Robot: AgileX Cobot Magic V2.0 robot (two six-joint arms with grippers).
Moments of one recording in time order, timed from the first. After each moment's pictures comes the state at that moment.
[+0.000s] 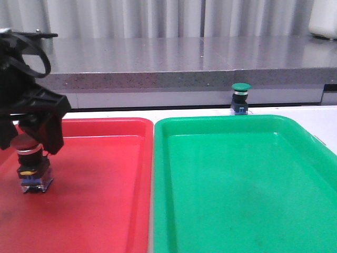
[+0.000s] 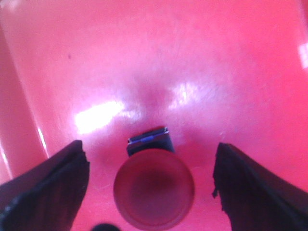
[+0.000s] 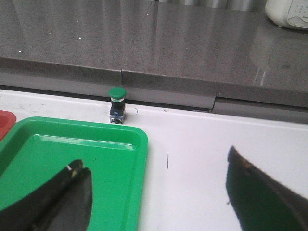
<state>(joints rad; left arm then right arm) -0.40 1.57 -0.97 0.06 0.65 -0.16 0.09 0.33 -0.48 0.01 0.46 -0.03</state>
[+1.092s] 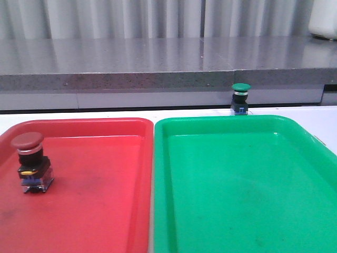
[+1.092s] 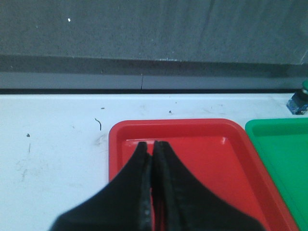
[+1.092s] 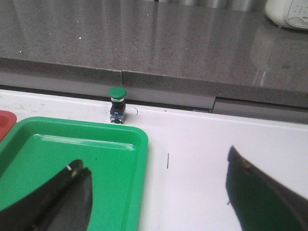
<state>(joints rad) -0.18 0.48 -0.53 0.01 0.45 -0.16 0.09 0.33 -0.48 0.01 0.46 -0.03</state>
